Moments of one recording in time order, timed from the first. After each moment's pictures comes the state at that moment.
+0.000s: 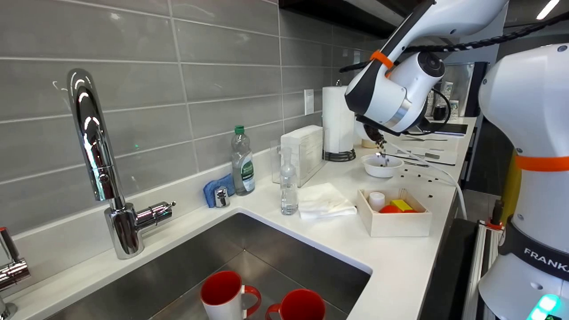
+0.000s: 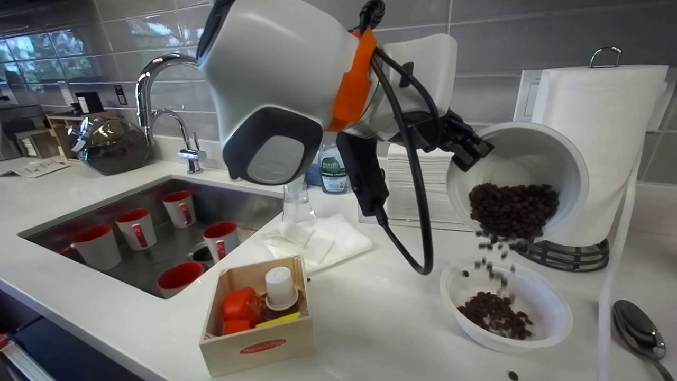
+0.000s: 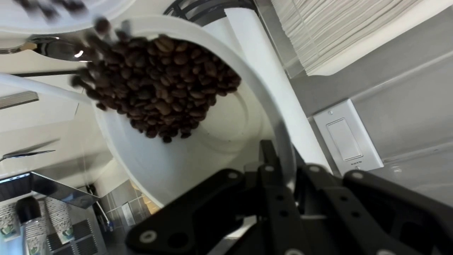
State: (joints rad) arm 1.44 -0.48 -1.92 -2.71 0.33 4.13 -0.12
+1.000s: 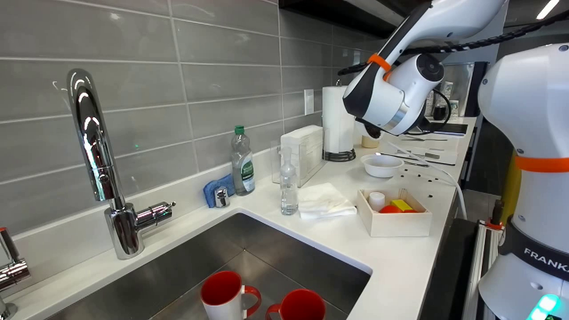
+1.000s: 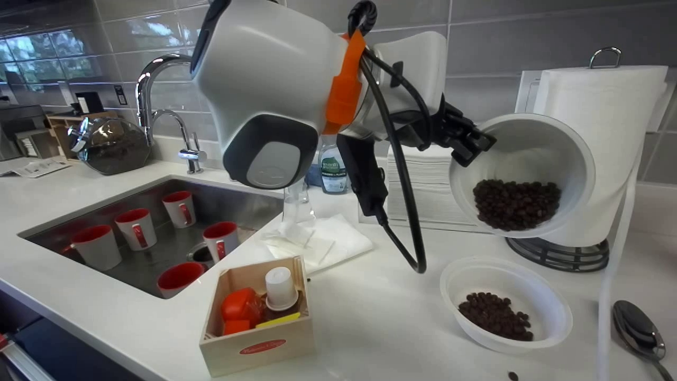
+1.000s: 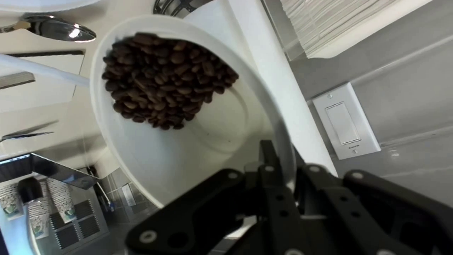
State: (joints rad) arm 1.49 -0.49 -1.96 -2.70 0.33 4.22 -0.12
